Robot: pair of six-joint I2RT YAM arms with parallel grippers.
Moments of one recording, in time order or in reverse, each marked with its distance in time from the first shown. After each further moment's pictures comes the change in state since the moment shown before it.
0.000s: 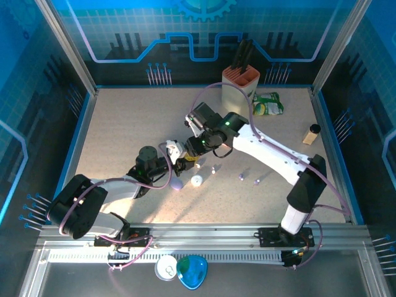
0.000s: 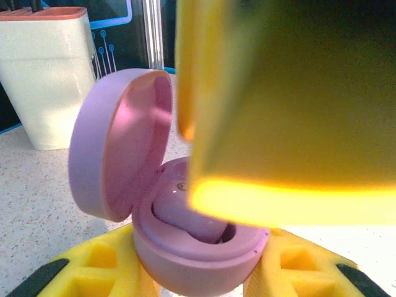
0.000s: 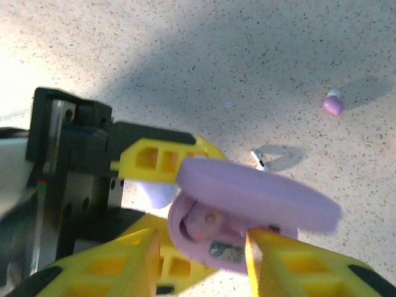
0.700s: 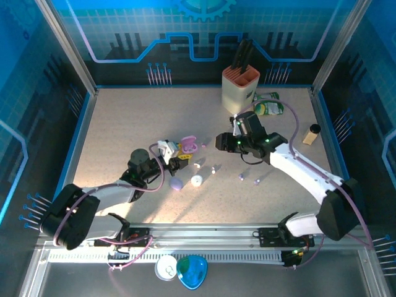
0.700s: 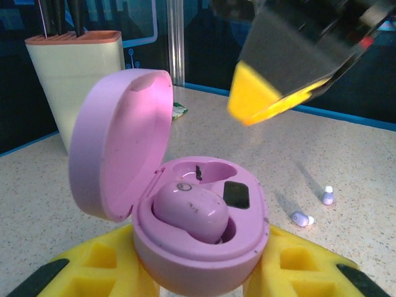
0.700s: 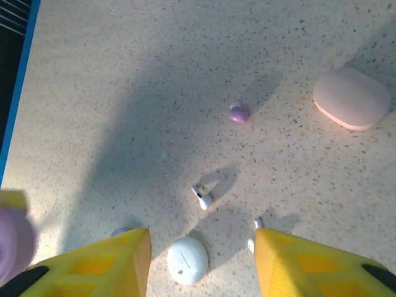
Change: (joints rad) left arm 0.047 -0.116 -0.063 0.009 -0.018 -0.026; right arm -0.312 -0.305 -0.617 0.541 -0.134 0.275
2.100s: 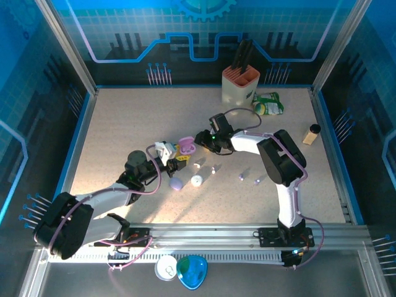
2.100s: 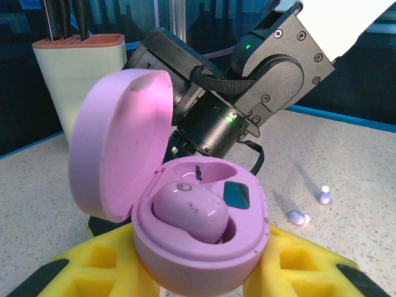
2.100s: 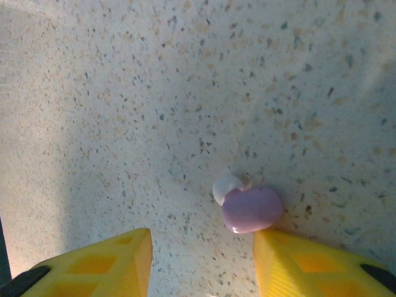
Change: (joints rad) left arm 0.004 -0.075 -0.019 -0.059 -0.004 0.000; right arm 0.006 0.669 0.216 0.392 -0.094 0.299
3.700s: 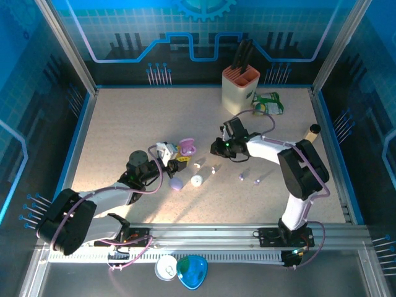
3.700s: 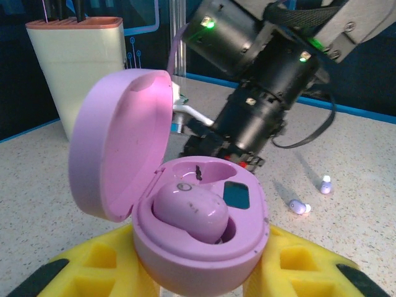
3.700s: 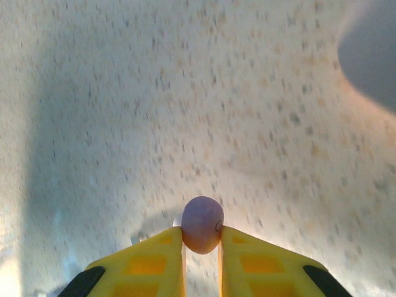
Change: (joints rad) left arm 0.001 0.040 -0.005 0.008 0.001 0.002; right arm -0.057 -0.272 -0.233 -0.162 -0.054 -0.263
